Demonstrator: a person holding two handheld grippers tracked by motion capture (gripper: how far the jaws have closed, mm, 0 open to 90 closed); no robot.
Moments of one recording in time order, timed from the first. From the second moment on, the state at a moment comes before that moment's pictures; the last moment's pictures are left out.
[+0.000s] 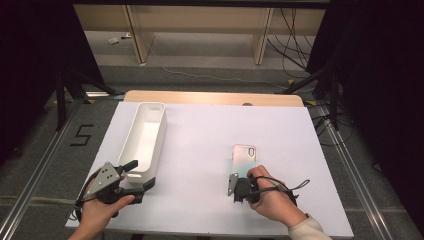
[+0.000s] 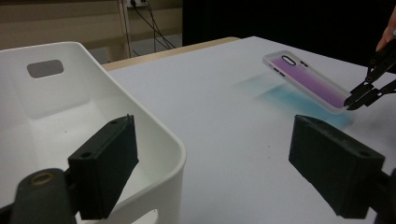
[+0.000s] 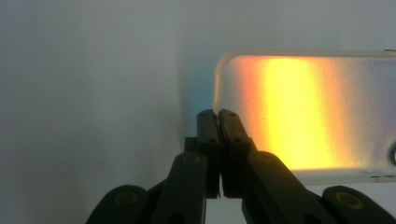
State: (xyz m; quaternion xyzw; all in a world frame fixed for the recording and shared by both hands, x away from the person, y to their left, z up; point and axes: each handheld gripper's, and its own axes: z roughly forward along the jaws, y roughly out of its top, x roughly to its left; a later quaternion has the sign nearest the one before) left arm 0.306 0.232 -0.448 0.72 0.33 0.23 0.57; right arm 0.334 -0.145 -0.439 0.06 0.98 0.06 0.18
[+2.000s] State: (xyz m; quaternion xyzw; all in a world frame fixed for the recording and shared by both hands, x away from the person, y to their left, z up) left arm 0.380 0.099 -0.406 0.77 0.33 0.13 0.53; right arm 0.329 -0.137 -0.426 0.03 0.97 0.07 0.24
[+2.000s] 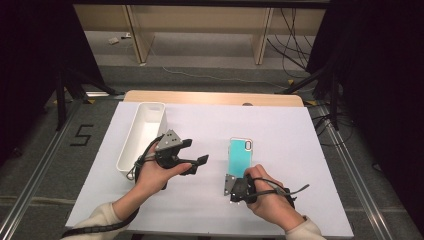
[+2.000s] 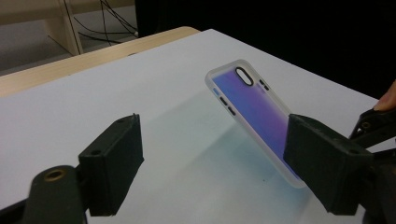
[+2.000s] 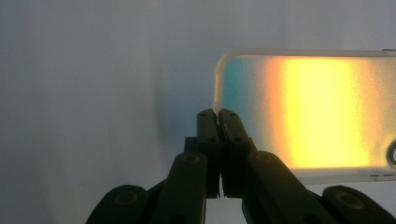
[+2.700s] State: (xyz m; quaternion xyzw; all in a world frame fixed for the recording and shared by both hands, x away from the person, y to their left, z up) left arm 0.413 0.057 -0.416 0.78 0.35 0.10 0.51; right arm 0.327 -0.133 -0.426 0.03 0.96 0.07 0.25
